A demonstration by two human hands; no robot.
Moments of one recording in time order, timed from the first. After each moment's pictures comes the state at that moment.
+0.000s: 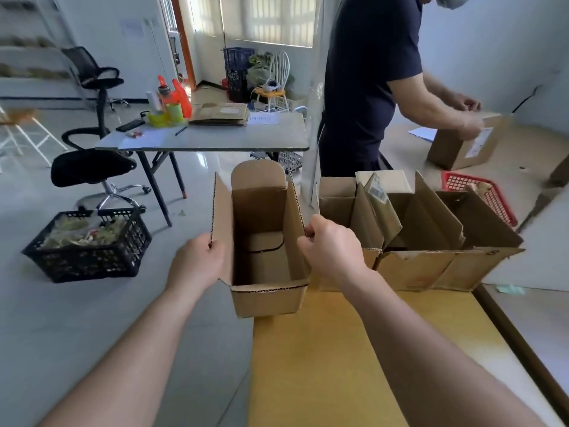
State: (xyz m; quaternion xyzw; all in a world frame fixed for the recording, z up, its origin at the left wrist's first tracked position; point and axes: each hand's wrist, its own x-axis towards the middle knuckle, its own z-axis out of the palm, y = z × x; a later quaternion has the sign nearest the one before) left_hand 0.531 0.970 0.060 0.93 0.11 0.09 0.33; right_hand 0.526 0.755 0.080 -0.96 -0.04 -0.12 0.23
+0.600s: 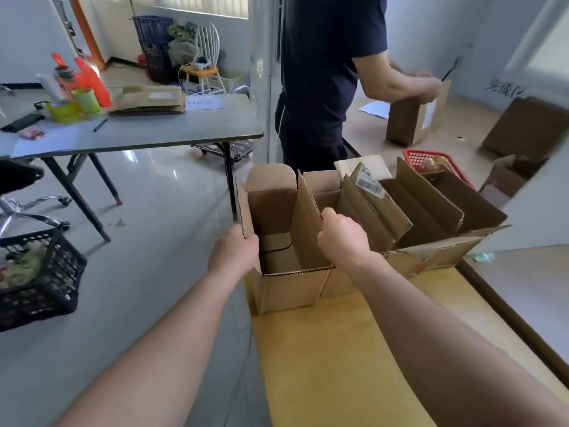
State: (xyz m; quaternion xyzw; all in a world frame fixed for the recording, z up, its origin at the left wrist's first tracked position) left_hand 0.659 0.927 0.023 0.92 0.01 -0.08 0.38; right_hand 0.616 0.745 0.041 -0.98 0.16 -0.06 0.13
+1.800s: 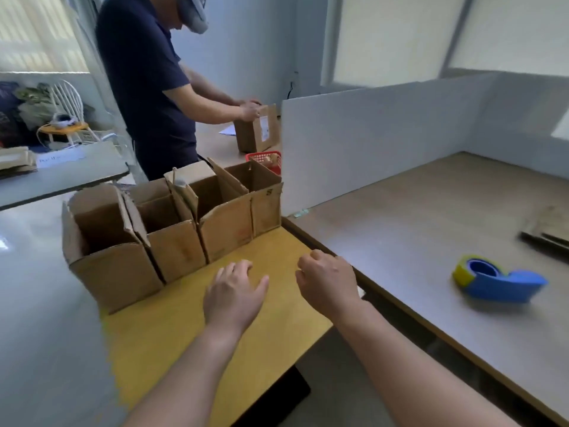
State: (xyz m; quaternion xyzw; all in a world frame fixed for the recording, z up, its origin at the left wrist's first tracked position) left_hand 0.339 0.727 0.020 0.92 -0.29 0.05 0.25; right_hand 0.237 0.588 0.032 -0.96 0.19 -0.22 0.03
